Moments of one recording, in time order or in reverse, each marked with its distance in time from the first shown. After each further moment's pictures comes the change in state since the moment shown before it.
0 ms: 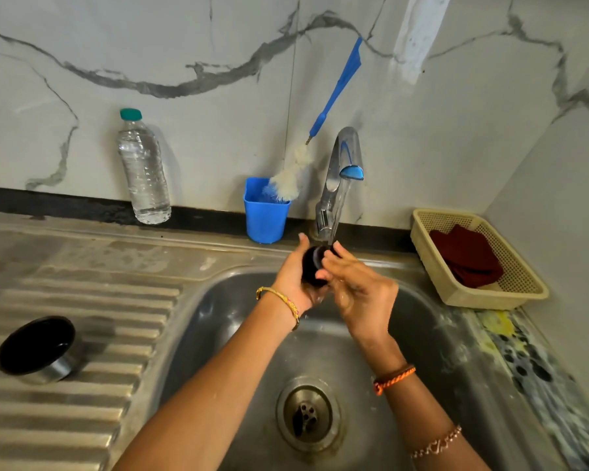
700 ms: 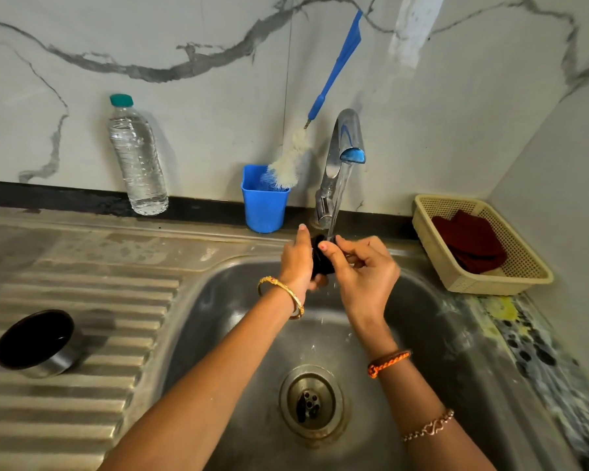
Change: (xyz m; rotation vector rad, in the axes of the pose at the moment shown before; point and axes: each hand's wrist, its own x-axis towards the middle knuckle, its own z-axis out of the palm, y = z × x) left_hand 0.002 -0.005 0.001 0.478 0.235 0.247; right_hand 0.010 -0.021 0.008 -0.067 0.170 0.465
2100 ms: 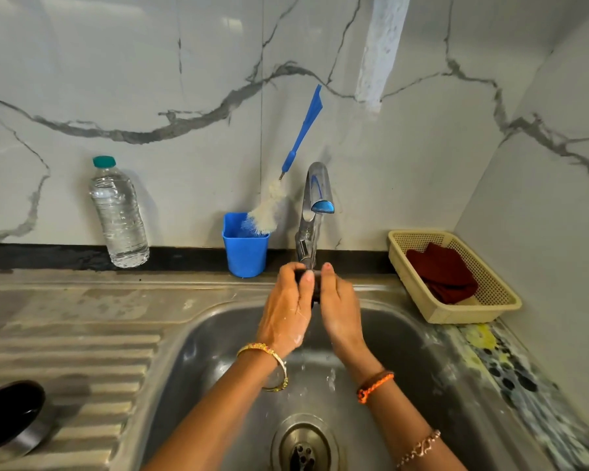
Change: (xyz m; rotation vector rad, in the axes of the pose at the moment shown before) left_hand -0.007 -0.010 -0.009 0.579 -0.037 0.834; right_hand 0.020 0.005 0.008 0.133 -0.282 0.465
